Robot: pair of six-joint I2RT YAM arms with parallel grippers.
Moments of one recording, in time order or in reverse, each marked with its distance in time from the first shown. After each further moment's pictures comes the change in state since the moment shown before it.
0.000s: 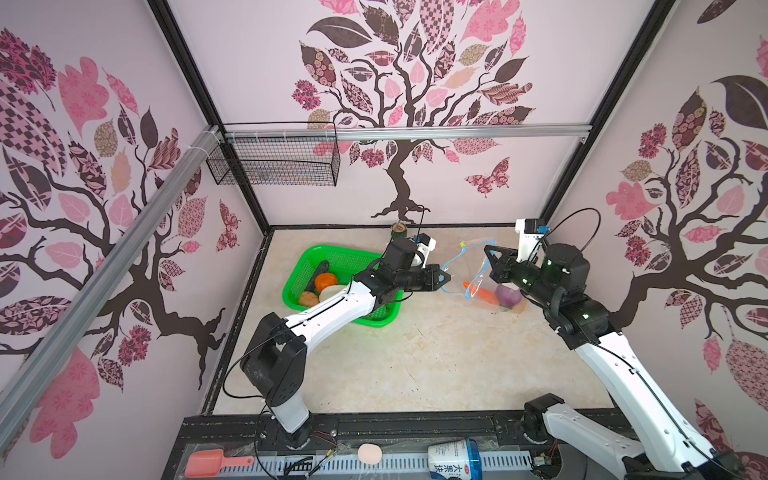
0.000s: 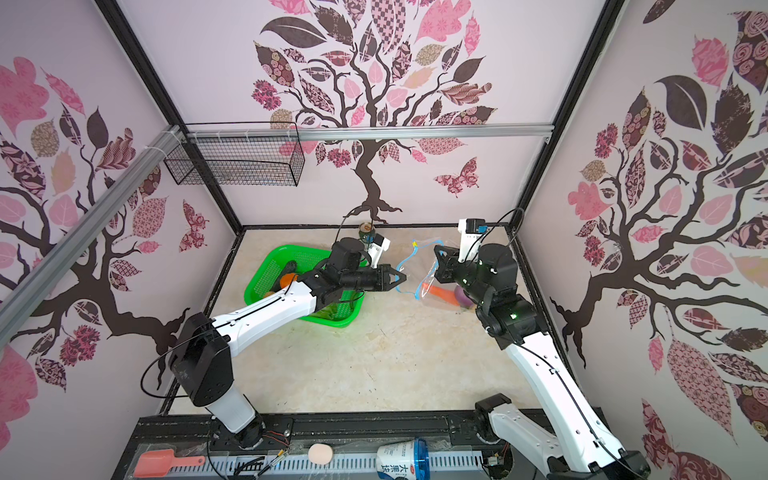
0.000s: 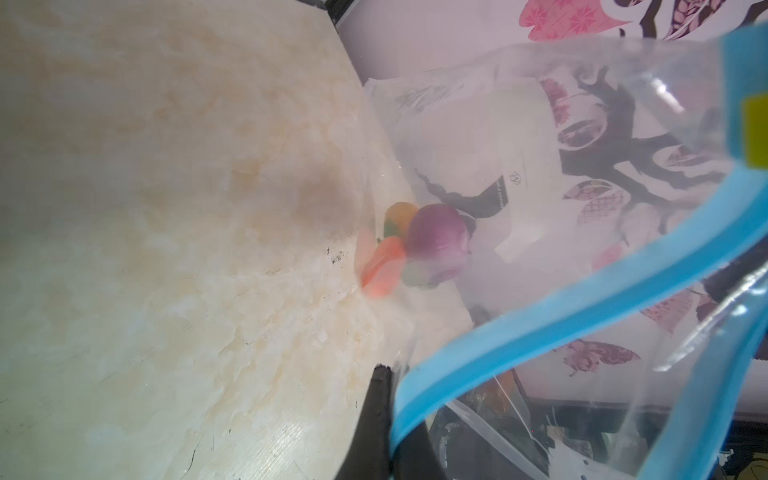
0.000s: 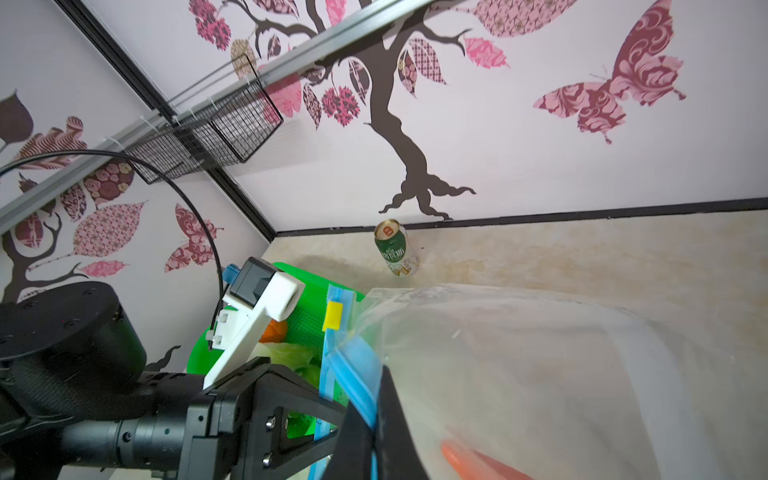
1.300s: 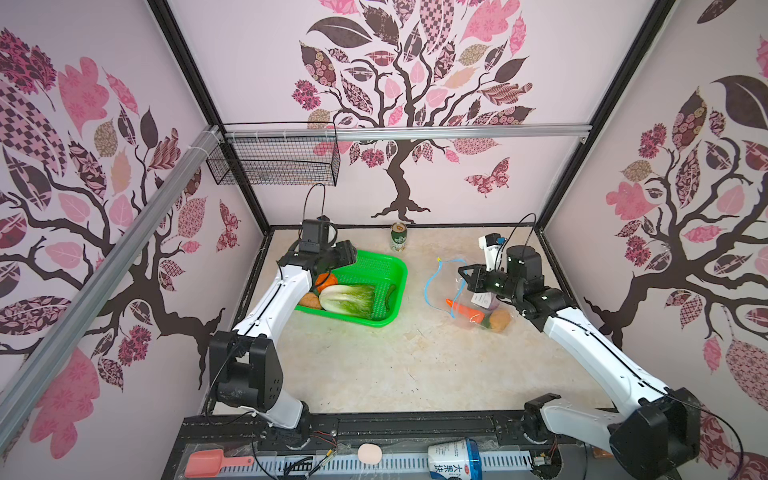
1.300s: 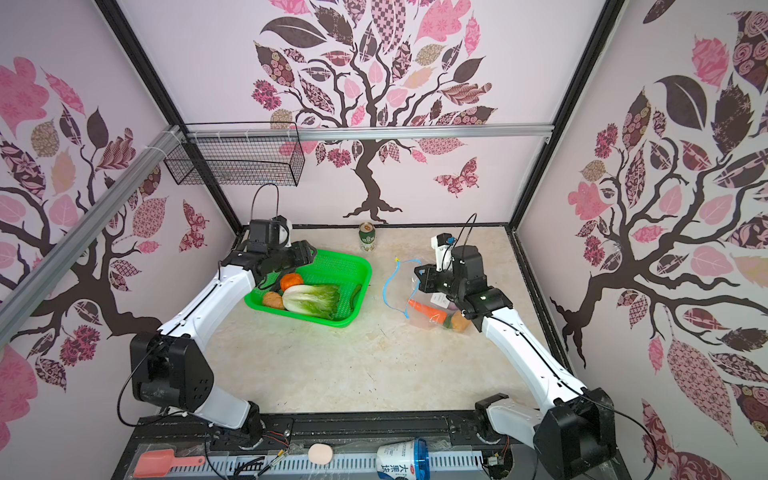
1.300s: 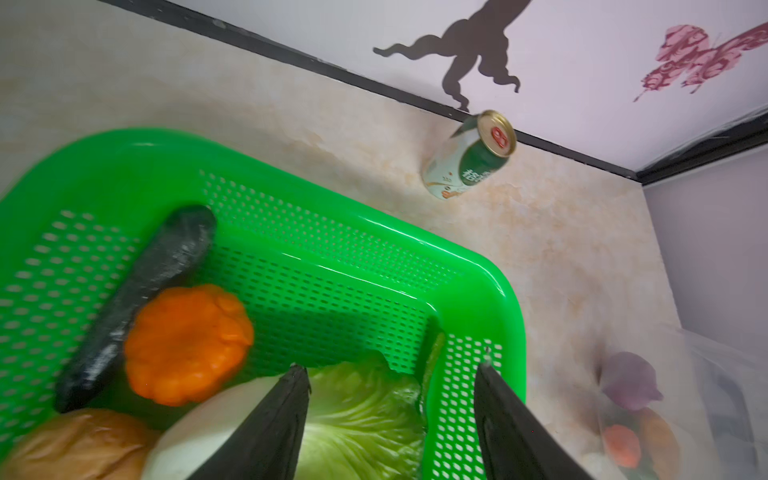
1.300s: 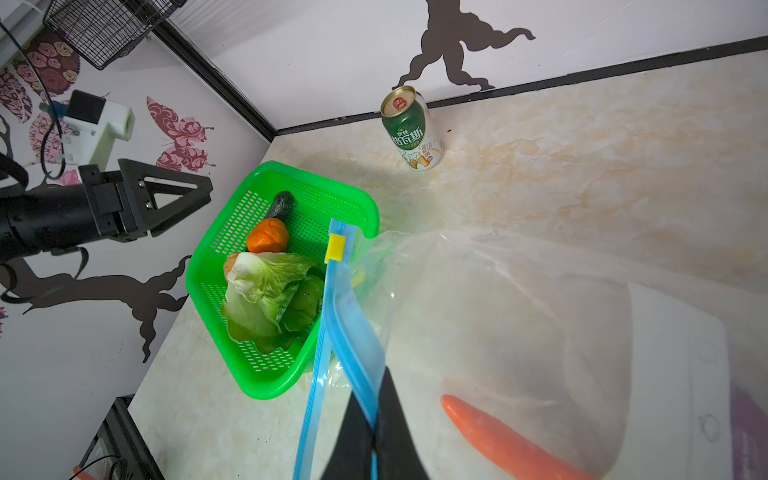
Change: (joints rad) left arm 0.595 -0.125 0.035 -0.410 -0.296 0.325; right arm 0.001 0.200 -0.101 0.059 -0.182 0.016
